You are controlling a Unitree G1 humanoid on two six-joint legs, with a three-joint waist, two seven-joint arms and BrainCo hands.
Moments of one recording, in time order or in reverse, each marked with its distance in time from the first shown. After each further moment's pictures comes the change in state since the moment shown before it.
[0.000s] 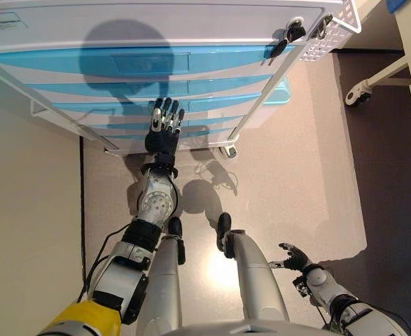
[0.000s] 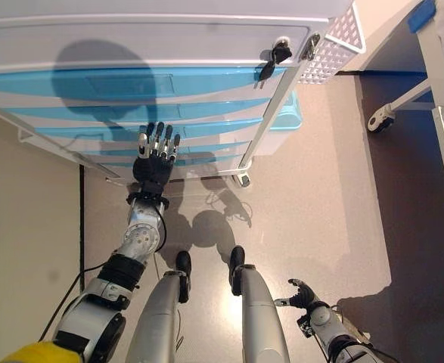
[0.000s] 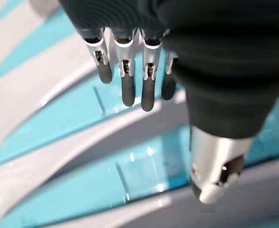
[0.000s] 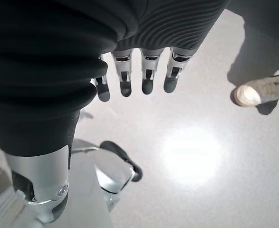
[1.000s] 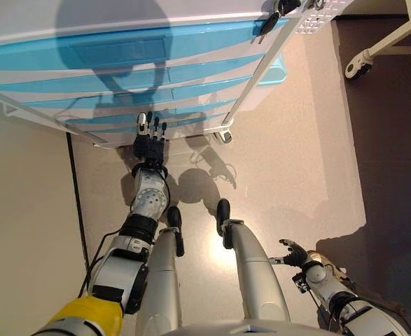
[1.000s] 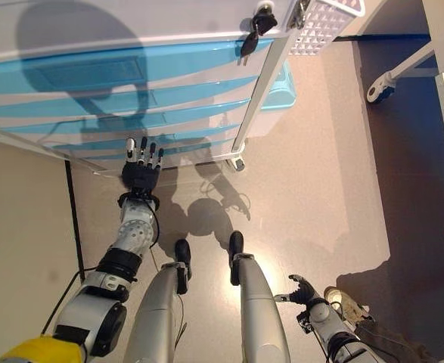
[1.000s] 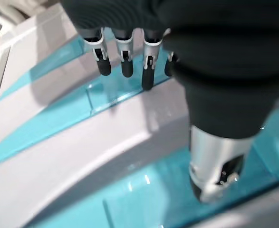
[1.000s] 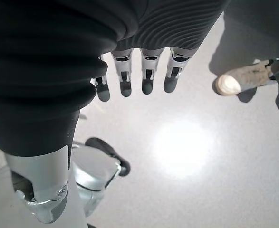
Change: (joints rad) left arm -0.063 0.028 0.117 0.148 0.002 0.003 0.127; right arm -0.014 -0.001 -0.003 -0.008 -0.001 0.000 -0.018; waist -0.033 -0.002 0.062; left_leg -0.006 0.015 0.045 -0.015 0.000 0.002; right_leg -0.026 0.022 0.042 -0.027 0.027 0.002
